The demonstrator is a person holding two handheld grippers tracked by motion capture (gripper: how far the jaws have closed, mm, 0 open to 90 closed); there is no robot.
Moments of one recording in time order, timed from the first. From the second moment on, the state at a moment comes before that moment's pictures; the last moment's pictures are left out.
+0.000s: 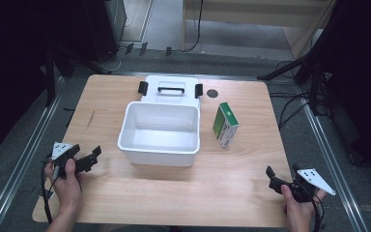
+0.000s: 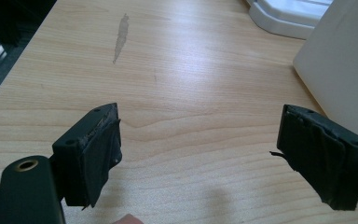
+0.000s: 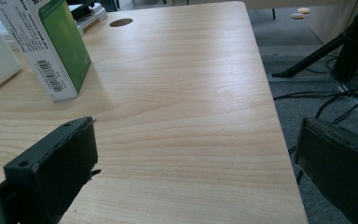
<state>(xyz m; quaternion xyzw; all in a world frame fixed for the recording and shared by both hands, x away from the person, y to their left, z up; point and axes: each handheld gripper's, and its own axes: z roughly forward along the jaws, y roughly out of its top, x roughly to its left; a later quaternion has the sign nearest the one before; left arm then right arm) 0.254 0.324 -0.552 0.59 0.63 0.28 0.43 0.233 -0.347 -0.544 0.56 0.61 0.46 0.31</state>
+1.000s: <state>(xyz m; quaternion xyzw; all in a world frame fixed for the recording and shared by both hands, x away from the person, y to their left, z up) 0.254 0.324 -0.552 0.59 0.63 0.27 0.43 0.260 -0.315 -0.500 0.54 0.70 0.38 0.28</state>
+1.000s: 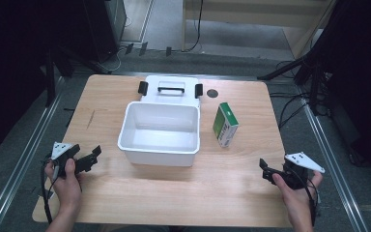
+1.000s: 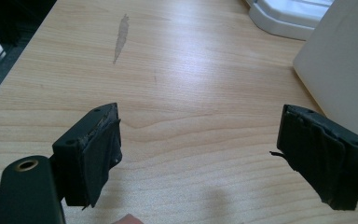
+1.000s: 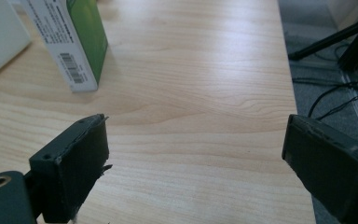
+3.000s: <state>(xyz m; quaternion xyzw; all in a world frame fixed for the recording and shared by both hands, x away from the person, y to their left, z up) 0.255 0.326 -0.552 0.59 0.63 0.27 0.43 0.392 -0.186 -0.387 0.55 0.83 0.10 0.05</state>
